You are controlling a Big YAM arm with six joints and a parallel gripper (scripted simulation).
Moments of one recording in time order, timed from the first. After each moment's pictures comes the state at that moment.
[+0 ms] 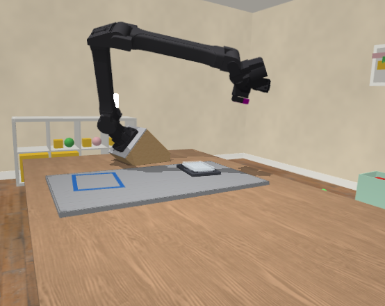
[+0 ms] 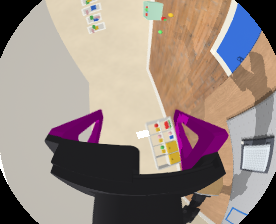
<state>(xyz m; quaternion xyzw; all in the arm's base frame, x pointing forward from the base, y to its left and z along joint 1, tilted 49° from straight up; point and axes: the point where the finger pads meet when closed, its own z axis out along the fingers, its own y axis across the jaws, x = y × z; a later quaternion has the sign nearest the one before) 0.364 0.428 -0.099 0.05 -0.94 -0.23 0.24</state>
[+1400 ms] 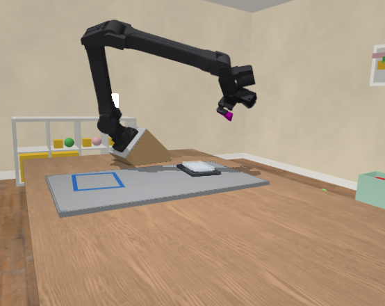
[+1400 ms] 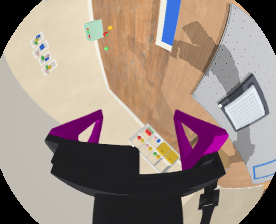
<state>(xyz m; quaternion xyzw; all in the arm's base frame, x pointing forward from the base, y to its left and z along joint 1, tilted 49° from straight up) 0.349 0.333 -0.128 -0.02 -0.99 0.00 0.17</state>
